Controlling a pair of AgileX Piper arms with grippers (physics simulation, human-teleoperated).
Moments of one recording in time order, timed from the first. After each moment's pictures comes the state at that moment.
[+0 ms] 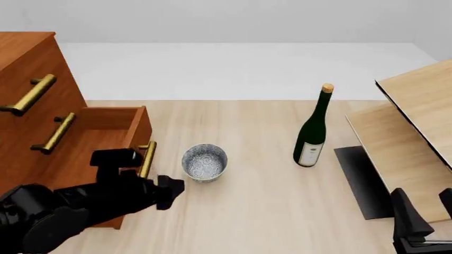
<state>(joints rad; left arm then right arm) -0.61 1.13 -0.51 0.15 -0.49 0.00 0.01 0.00 0.00 0.01</state>
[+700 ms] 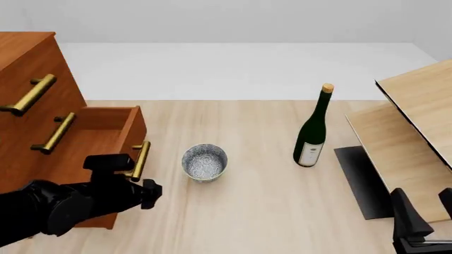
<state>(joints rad) -0.39 1.30 -0.48 0.12 -0.34 0.00 0.01 0.00 0.00 0.01</state>
